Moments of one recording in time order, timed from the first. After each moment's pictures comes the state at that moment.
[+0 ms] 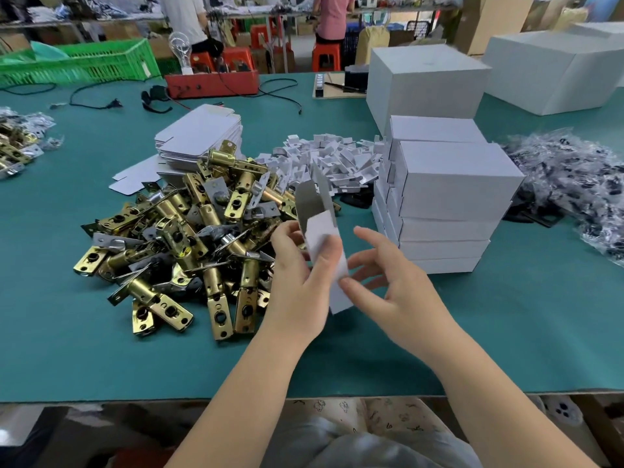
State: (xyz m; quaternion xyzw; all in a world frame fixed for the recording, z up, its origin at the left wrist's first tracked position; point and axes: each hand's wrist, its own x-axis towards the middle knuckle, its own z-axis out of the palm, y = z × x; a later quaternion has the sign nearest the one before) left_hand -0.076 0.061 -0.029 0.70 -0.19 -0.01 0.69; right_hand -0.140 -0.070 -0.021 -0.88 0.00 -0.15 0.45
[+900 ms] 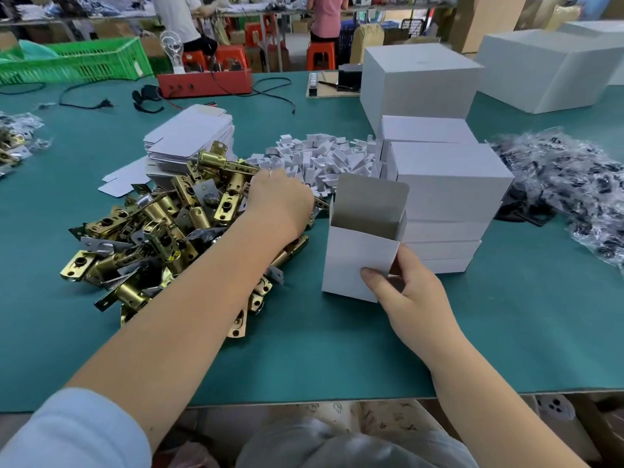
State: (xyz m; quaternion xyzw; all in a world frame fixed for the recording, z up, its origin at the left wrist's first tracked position) left_hand 0.022 0.033 0.037 0.93 -0.28 0.09 -0.21; right_hand -0.142 -0.086 -0.035 -0.82 0.09 -0.18 0.53
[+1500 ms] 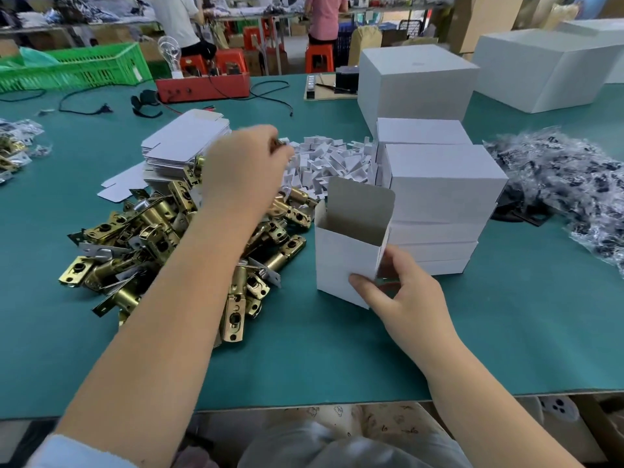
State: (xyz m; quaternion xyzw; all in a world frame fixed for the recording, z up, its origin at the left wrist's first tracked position) left_hand 0.011 0.063 0.074 0.91 -0.23 0.27 0.22; right_hand -0.141 -0.087 -0.038 -0.85 0.13 -0.18 0.48
